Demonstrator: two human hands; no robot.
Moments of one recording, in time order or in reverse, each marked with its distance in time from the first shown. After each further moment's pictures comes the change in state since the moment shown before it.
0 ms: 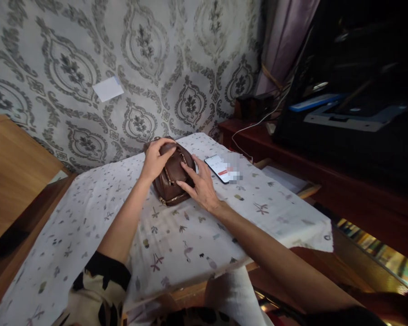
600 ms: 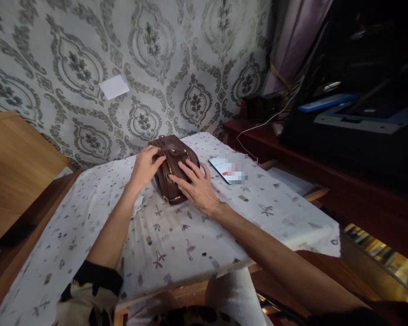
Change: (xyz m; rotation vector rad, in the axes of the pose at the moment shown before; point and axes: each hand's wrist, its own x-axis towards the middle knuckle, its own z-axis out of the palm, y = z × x) left_hand -0.027 -0.008 -0.035 0.283 -0.037 0.026; right_hand 0.001 -0.027 -0.008 -0.200 -0.151 -0.226
